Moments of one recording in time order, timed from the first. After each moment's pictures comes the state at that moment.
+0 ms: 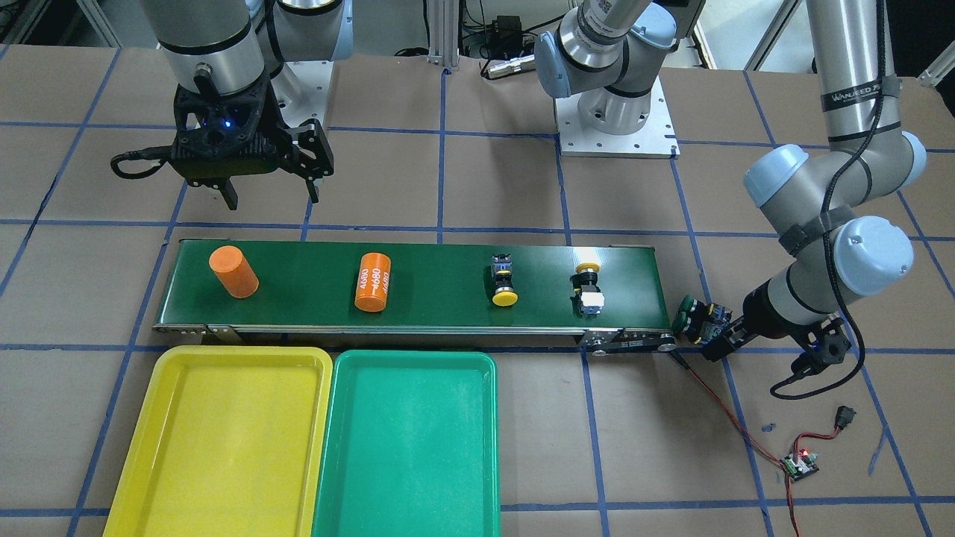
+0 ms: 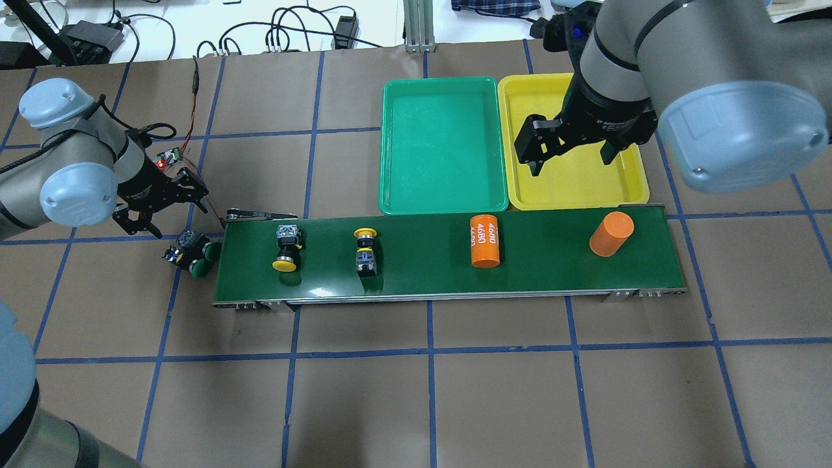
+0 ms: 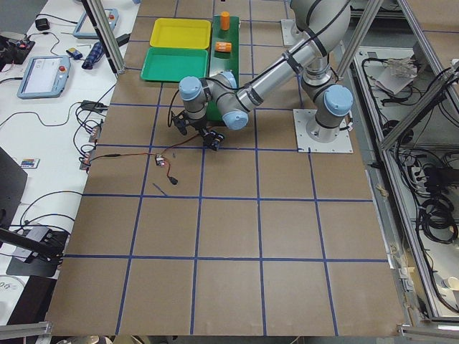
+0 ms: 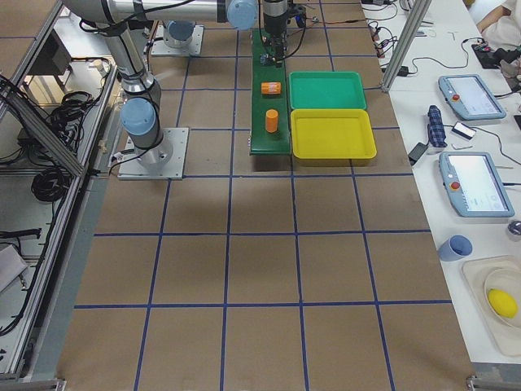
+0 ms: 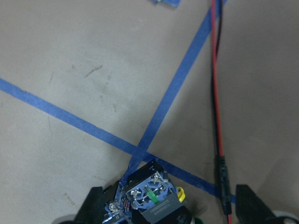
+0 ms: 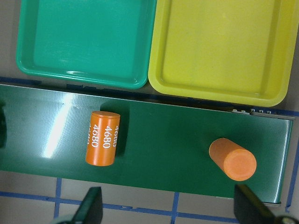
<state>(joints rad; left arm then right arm) -1.18 -1.96 -1.84 -1.00 1.56 -0.19 1.67 -1.59 1.68 -1.74 -1.57 -0.03</state>
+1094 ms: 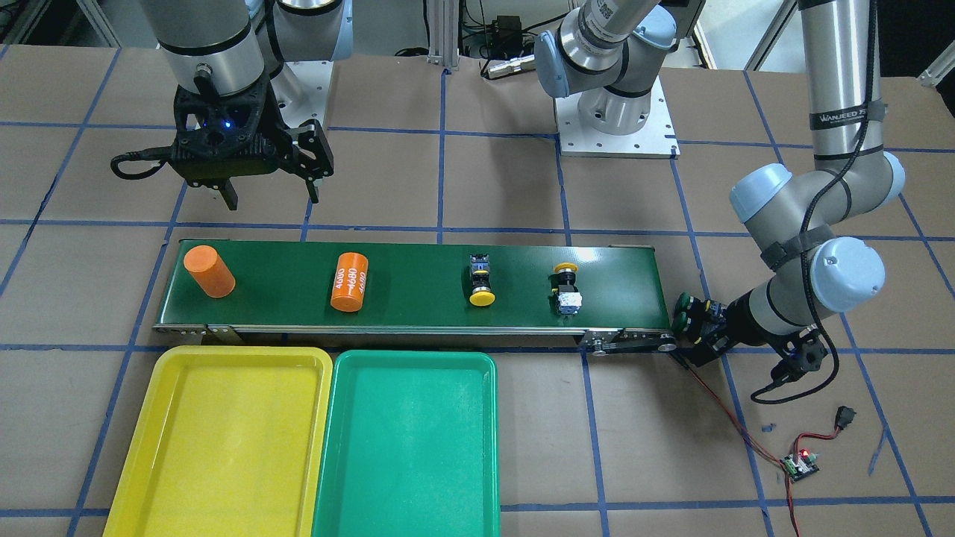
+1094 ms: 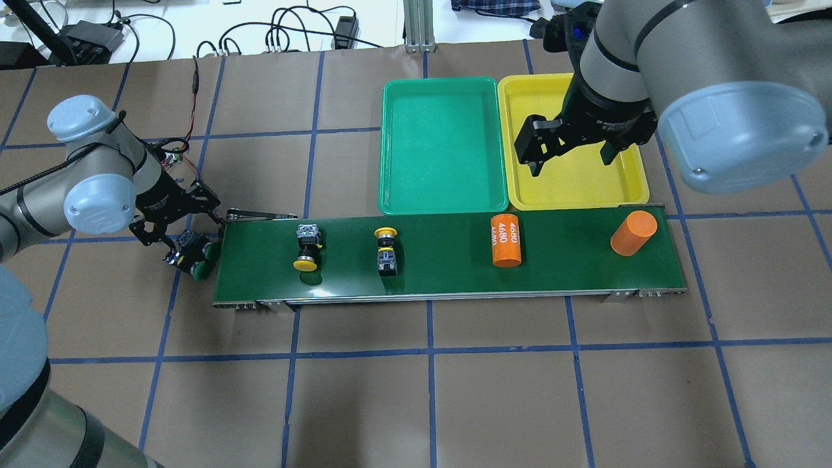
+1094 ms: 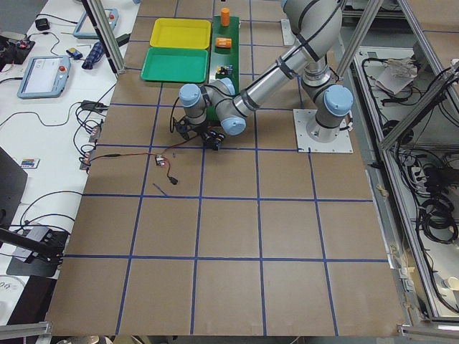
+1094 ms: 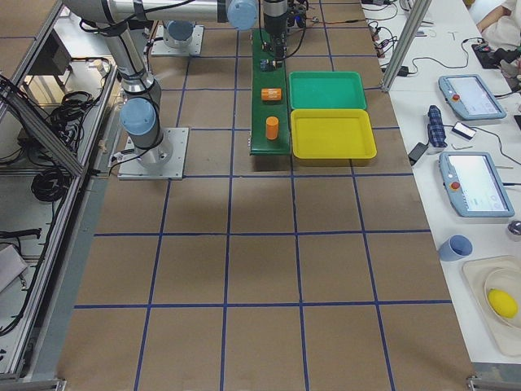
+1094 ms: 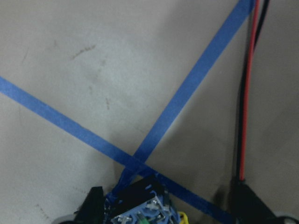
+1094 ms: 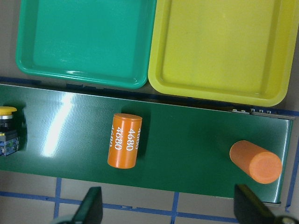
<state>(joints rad) -1.19 -2.00 -1.88 -0.96 1.57 -0.22 1.67 -1.59 1.68 -1.74 -1.57 -0.03</state>
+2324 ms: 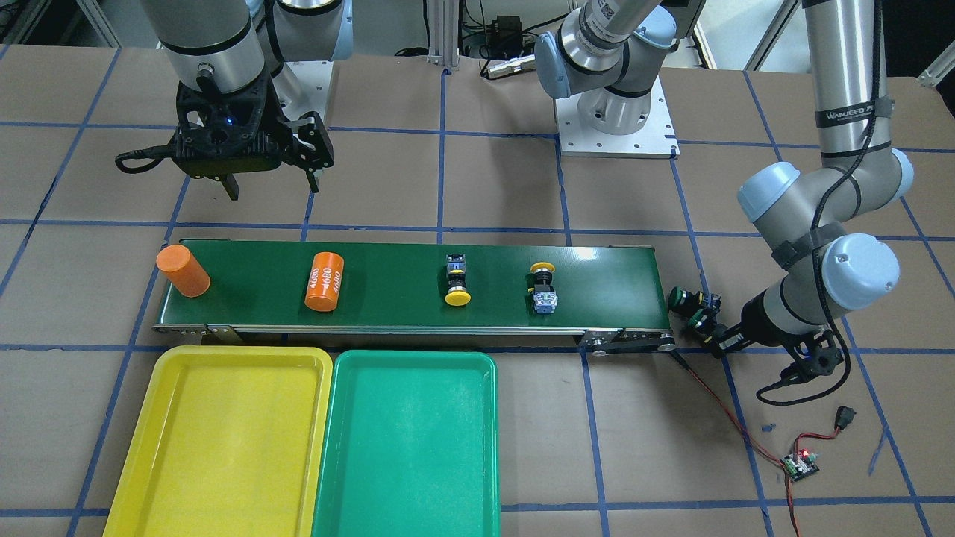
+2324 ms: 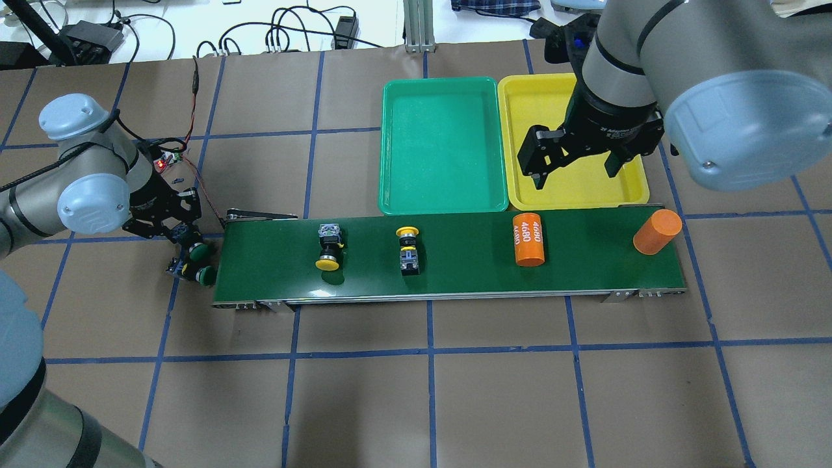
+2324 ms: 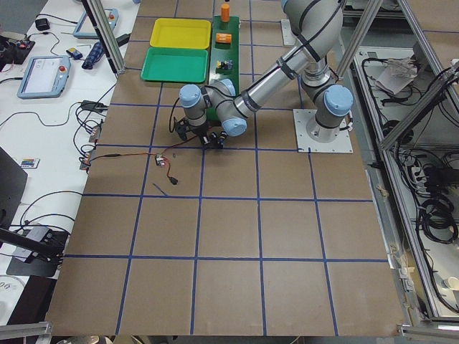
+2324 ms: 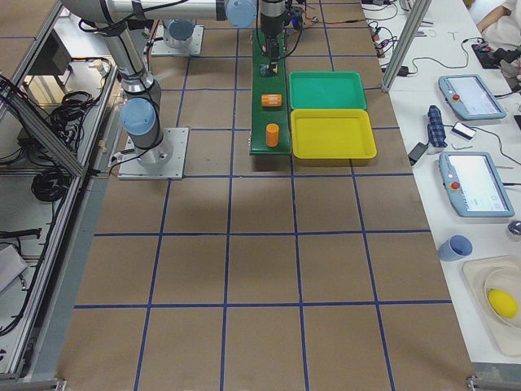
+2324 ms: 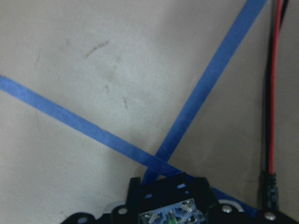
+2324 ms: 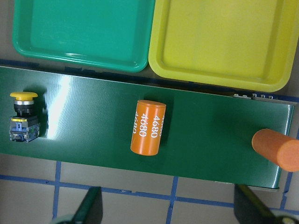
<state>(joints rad) -1.18 -2.00 -1.83 -0.95 1.63 -0.02 1.67 -1.59 1.67 -1.68 -1.57 -0.04</state>
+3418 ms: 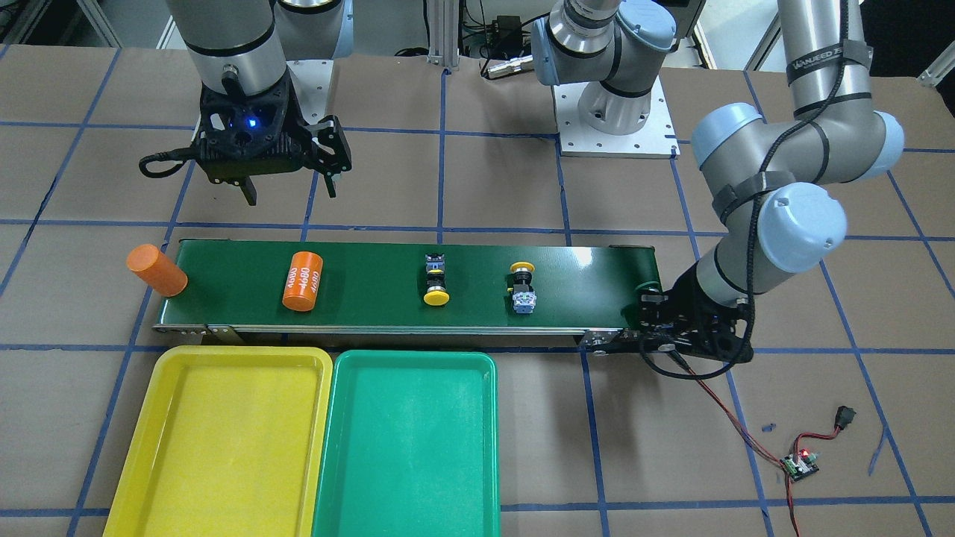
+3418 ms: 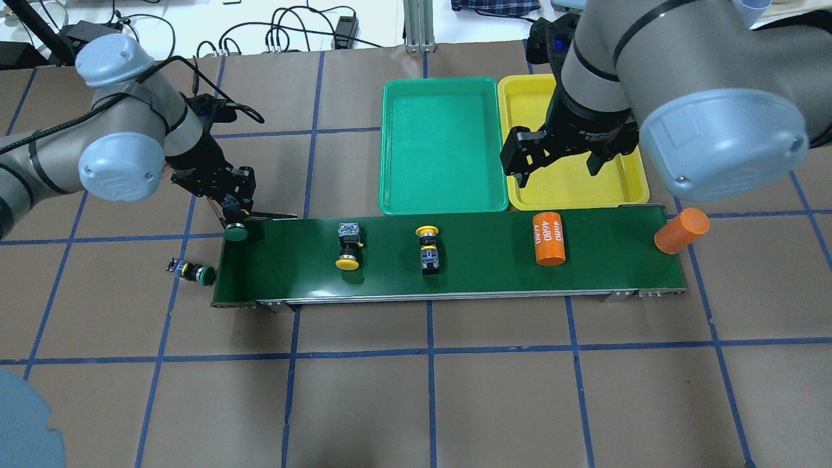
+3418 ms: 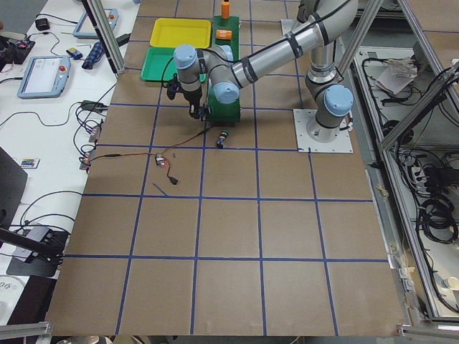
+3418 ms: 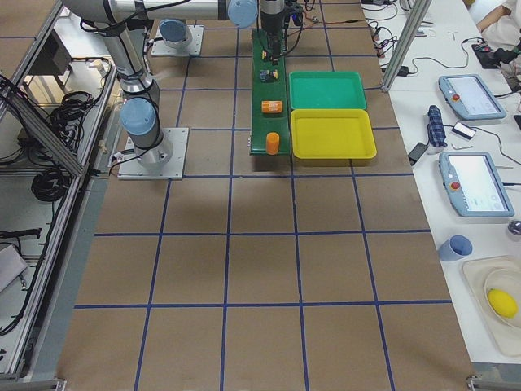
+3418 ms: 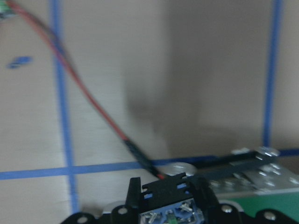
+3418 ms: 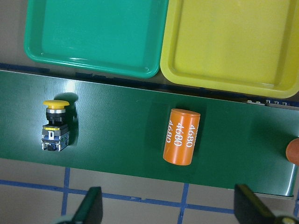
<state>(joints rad) -1.40 -1.87 -1.80 -1.14 1.51 0.35 1.71 -1.57 1.68 -1.72 -1.56 0.00</state>
